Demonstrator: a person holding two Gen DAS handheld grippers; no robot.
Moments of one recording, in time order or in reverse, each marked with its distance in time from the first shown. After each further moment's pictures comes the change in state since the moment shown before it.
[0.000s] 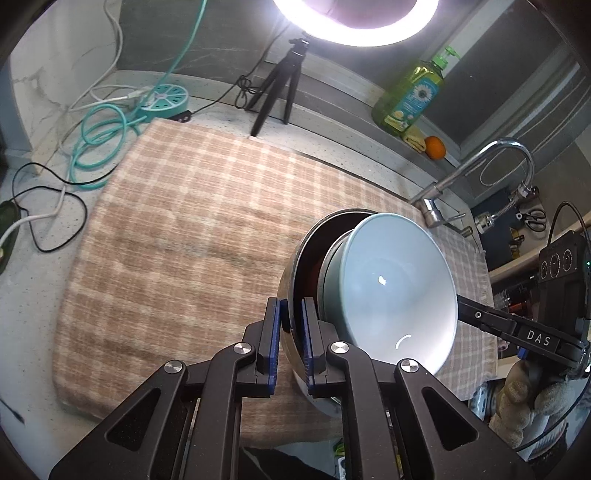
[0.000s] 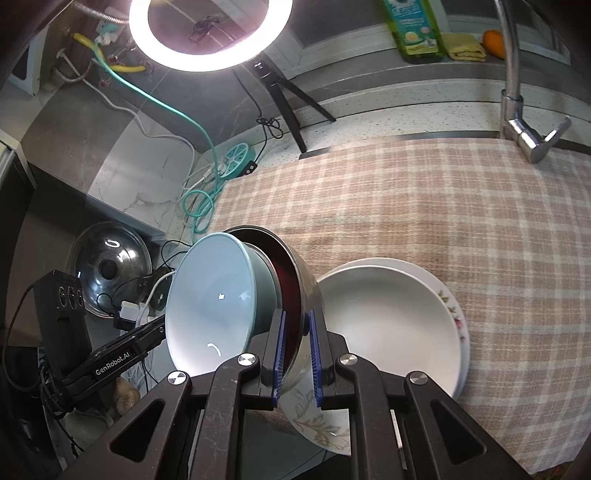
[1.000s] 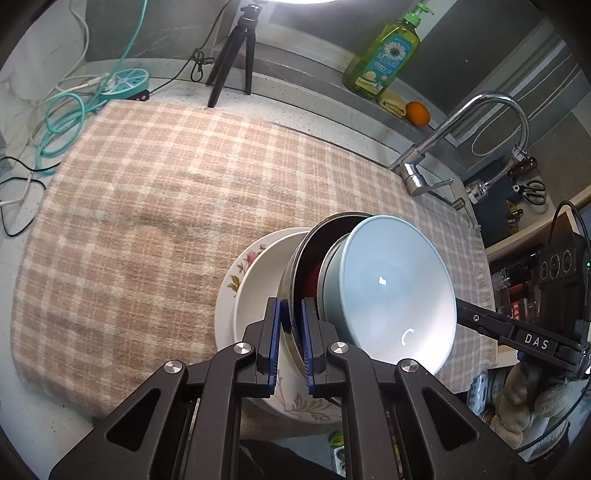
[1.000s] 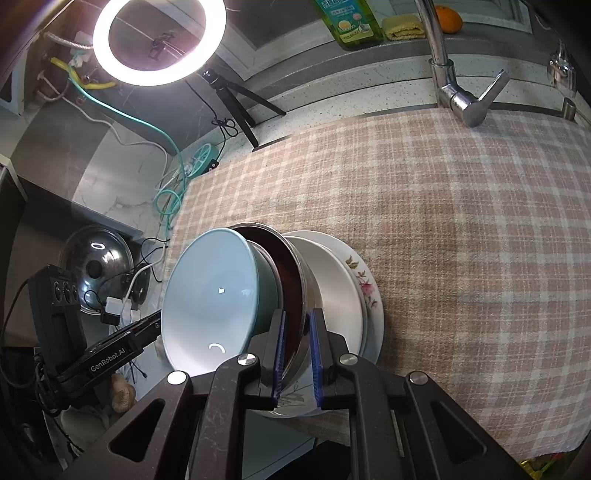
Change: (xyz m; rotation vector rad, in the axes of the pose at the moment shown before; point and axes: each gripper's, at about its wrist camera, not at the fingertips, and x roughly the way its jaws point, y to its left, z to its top) left arm 0.038 -0.061 -0.027 0.032 0.055 -0.002; right arm -0.029 -0.074 -0.024 0.055 0.020 -0.031
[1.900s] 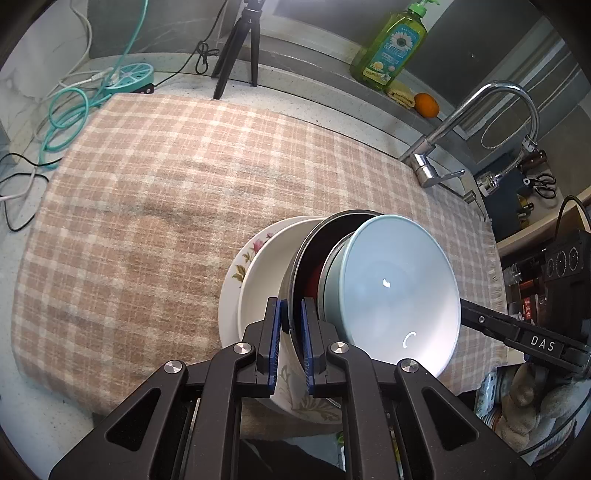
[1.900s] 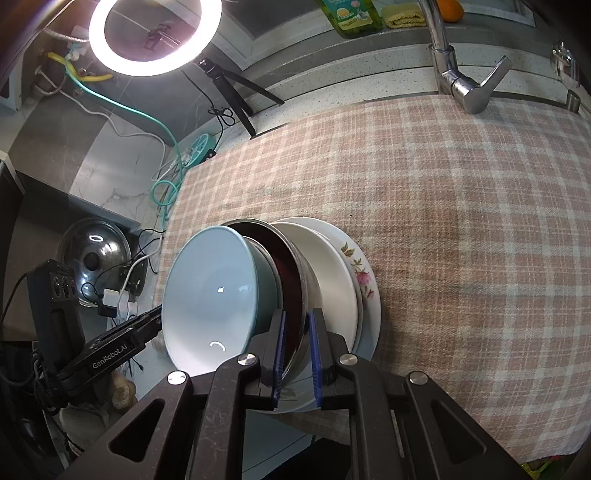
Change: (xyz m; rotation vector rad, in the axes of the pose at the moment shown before) left arm 0.011 0.001 -0.006 0.007 0.014 0.039; right arm 0.009 -0.004 -0.007 0.001 0.028 0.002
